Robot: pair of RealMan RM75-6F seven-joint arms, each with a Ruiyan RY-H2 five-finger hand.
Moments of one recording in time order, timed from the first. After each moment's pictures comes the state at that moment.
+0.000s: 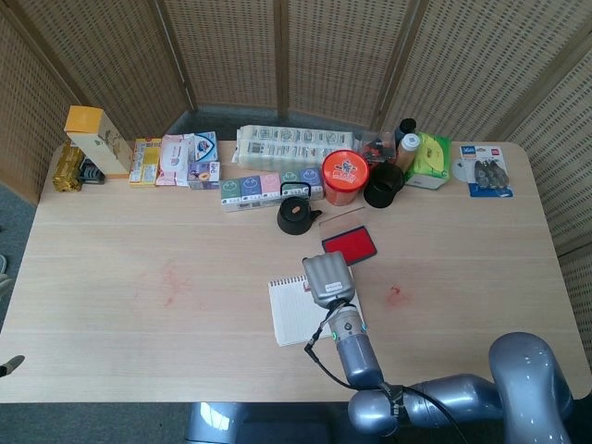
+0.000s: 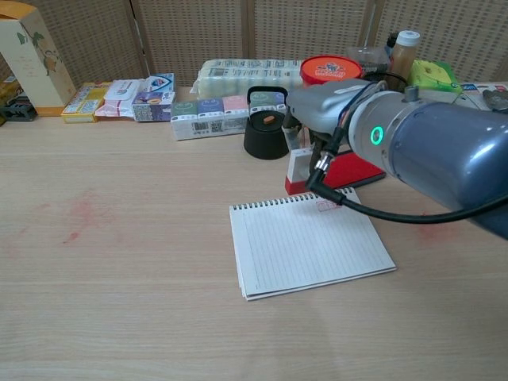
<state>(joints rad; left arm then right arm) 0.01 -0.80 0.06 -1.79 1.57 1.49 -0.21 1.01 -1.75 0.27 -1.80 -0.45 1.39 -1.10</state>
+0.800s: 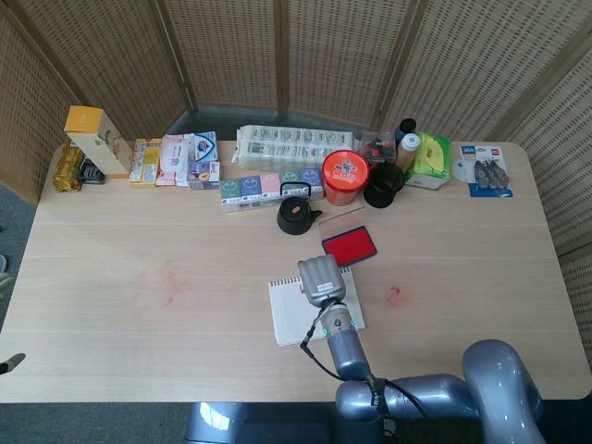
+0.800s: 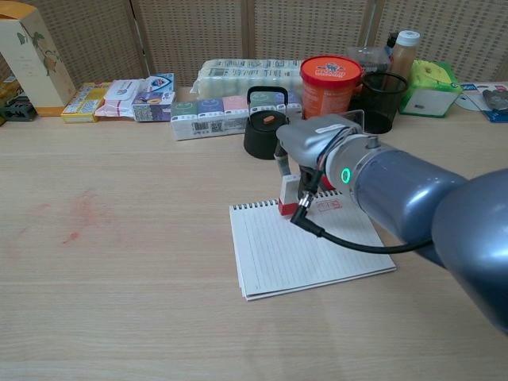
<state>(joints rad) -0.01 -0.81 0.06 -1.79 1.54 1.45 -0.20 1.01 -1.88 0.24 -1.55 -0.48 1.27 -1.04</state>
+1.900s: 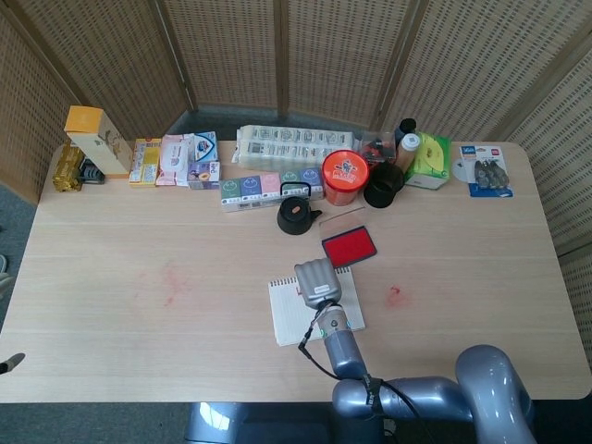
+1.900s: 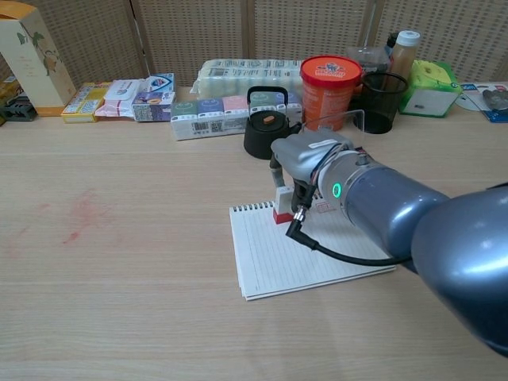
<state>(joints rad) -0.01 -0.81 0.06 -1.79 1.54 1.45 -0.20 0.99 -1.93 0.24 -1.45 -0.51 1.20 -1.01</state>
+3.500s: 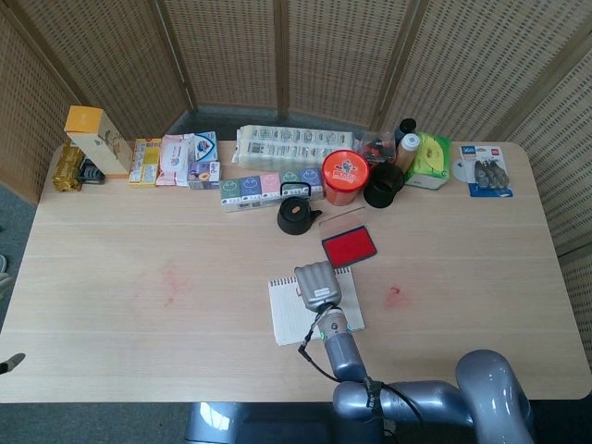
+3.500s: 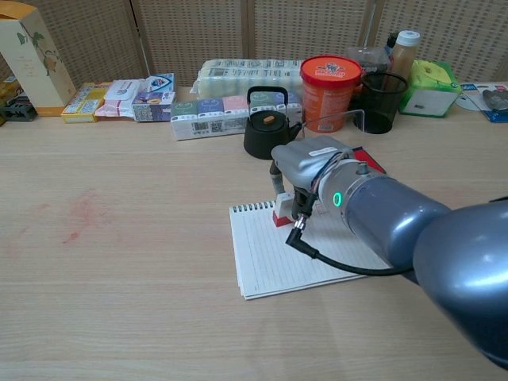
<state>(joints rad) -0.01 -0.81 0.06 -1.79 1.54 1.45 -0.22 0.96 -1.95 0.25 -1.46 -0.54 1.20 -1.03</state>
